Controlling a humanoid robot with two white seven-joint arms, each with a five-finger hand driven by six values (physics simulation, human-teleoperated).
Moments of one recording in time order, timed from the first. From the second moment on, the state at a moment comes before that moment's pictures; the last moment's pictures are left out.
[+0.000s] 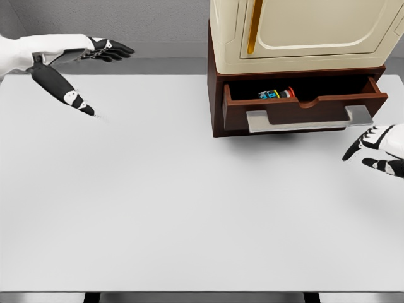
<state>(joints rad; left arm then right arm) -1.19 1.07 -1.05 -1.68 0.49 0.11 -0.61 0.11 -0.97 -0.15 -1.75 0.01 -0.61 0.61</state>
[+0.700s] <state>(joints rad) -1.19 1.08 -1.11 -1.67 -0.36 -0.60 -0.61 -0.21 -0.97 0.16 -1.60 0.01 -0.61 0.62</state>
